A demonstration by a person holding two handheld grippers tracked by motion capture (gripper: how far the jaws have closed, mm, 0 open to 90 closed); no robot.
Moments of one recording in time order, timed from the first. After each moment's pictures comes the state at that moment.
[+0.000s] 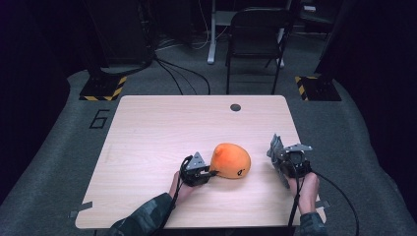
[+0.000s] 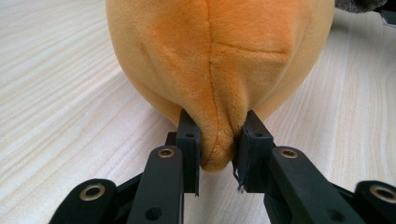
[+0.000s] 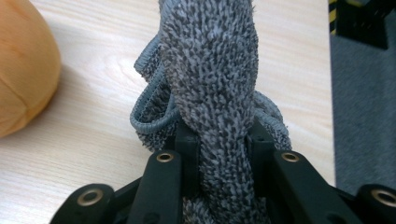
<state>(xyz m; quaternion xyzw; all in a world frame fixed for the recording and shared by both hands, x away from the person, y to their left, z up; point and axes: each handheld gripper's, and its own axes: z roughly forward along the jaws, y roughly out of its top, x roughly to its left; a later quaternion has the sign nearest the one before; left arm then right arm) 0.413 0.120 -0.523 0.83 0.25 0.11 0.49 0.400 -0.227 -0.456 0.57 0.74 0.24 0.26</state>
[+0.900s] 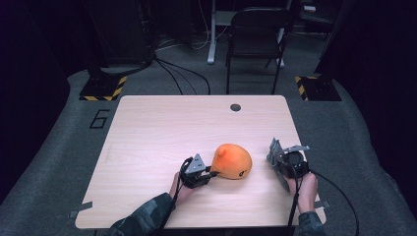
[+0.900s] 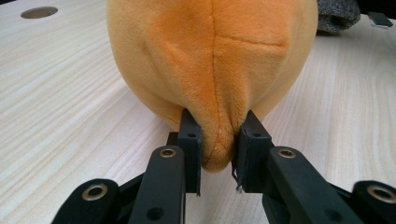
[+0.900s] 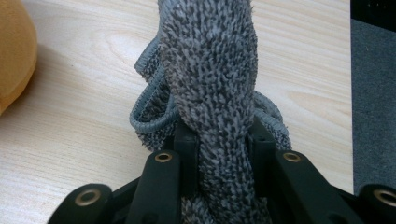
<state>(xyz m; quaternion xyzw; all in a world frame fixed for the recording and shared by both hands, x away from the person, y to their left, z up) 0.407 0.120 -0.522 0.82 0.22 0.13 0.51 0.409 -0.230 -0.471 0.57 0.75 0.22 0.24</state>
